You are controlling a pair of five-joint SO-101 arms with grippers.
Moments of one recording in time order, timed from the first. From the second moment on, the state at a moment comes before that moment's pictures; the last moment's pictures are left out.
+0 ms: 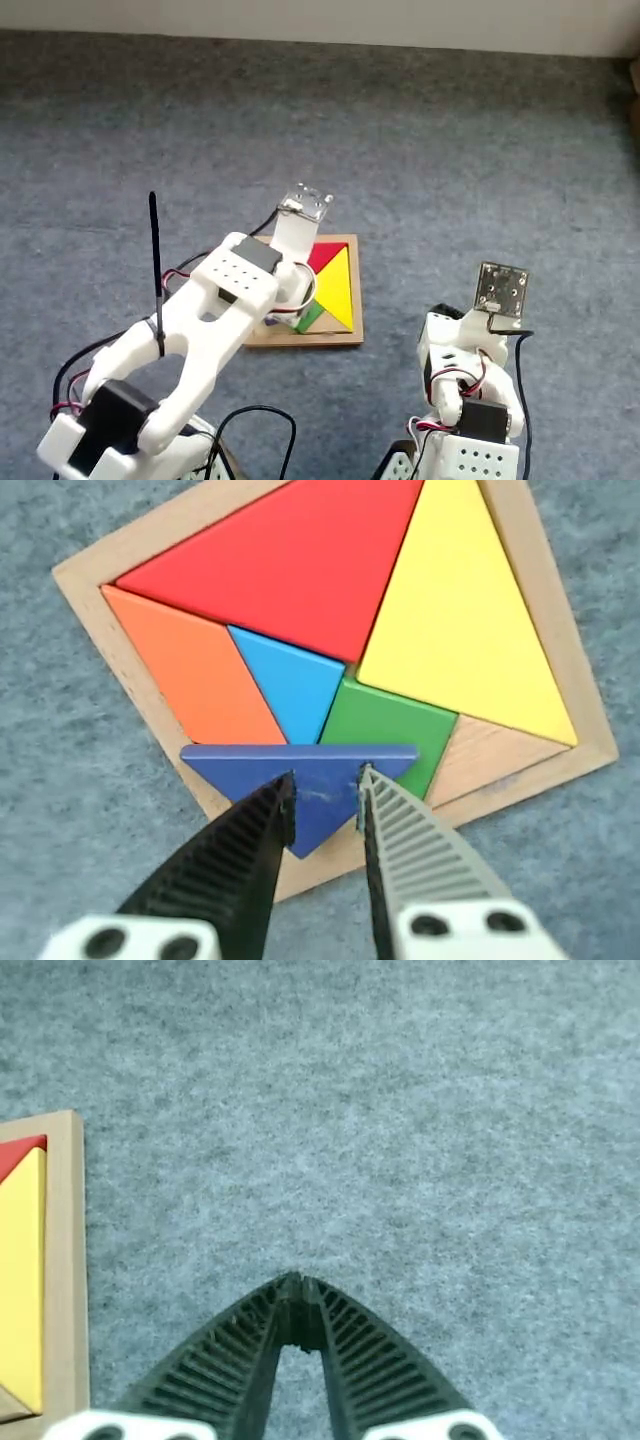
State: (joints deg) left arm 23.8 -11.4 41.6 59.9 11.3; right arm 3.1 -103.4 95.9 58.2 0.1
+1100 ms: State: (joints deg) left arm 23.9 -11.0 42.1 66.1 1.5; right arm 3.1 -103.4 95.9 58.2 0.1
